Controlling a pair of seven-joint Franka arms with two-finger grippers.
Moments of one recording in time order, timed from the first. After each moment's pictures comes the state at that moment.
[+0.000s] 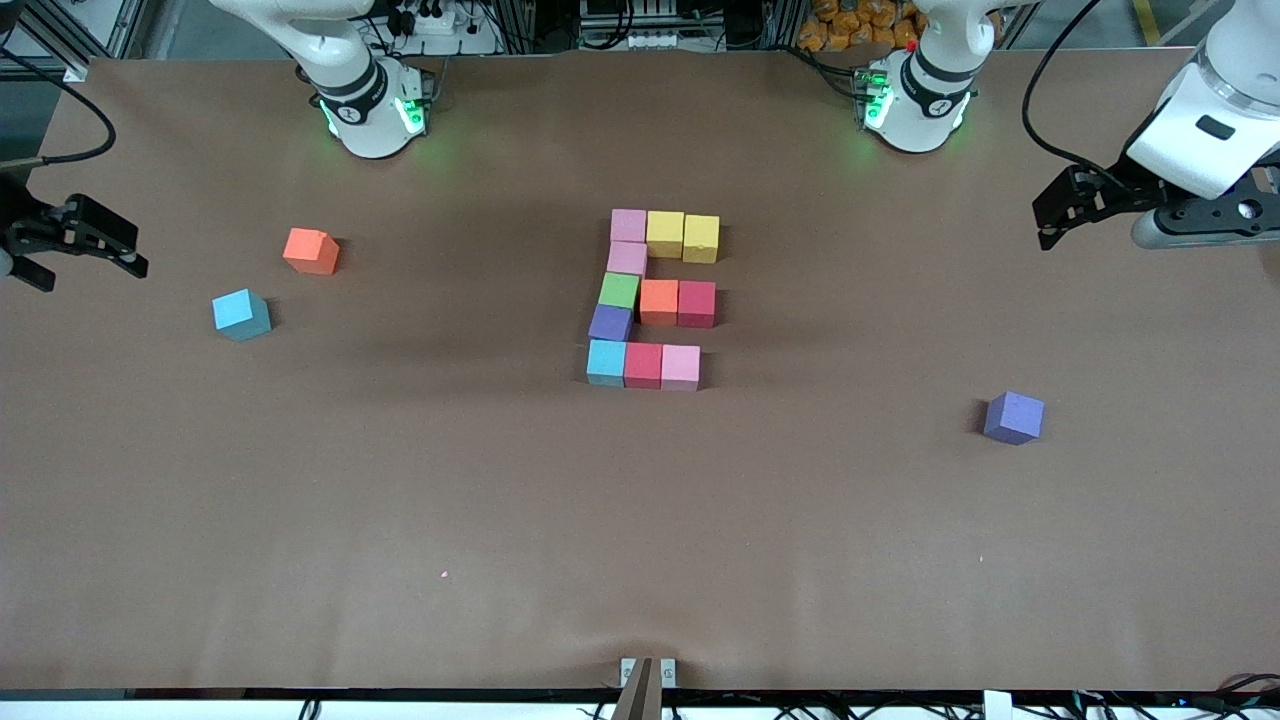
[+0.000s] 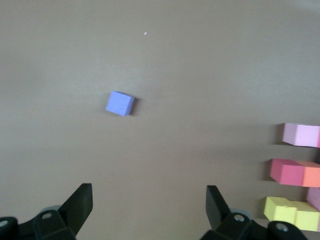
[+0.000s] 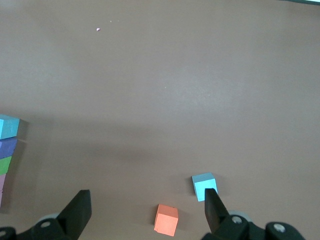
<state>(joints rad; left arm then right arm) 0.16 -0.06 -0.35 -1.59 0.03 1.58 -0.18 -0.05 -0.02 0.01 -1.58 0.02 1.61 -0.19</state>
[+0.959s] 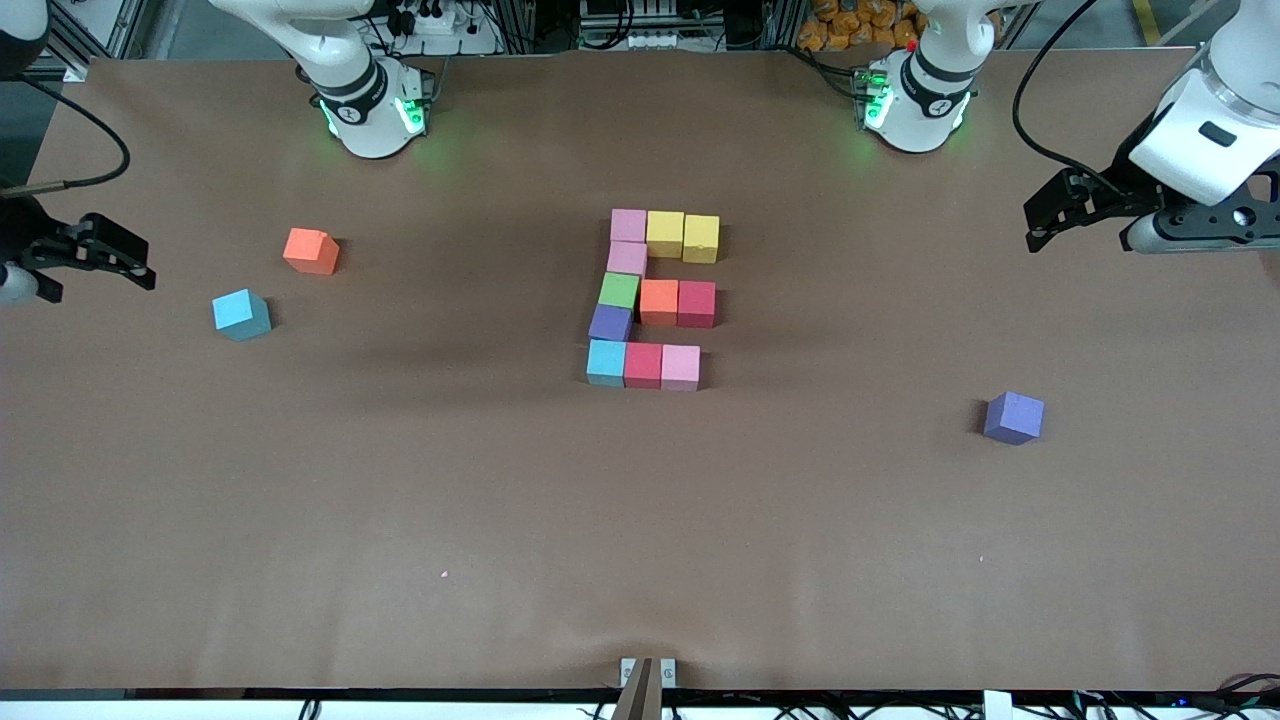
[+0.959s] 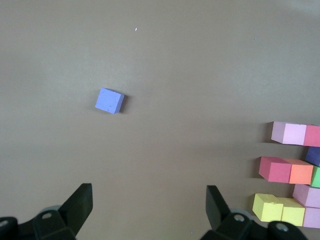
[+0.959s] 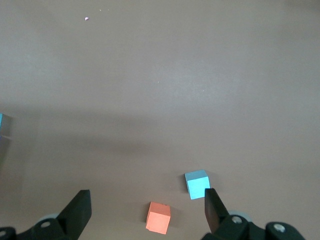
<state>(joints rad) 0.17 -0.06 -0.35 -1.60 0.00 1.58 -0.18 -0.04 0.02 0.01 -1.58 -0.02 1.62 -0.19</state>
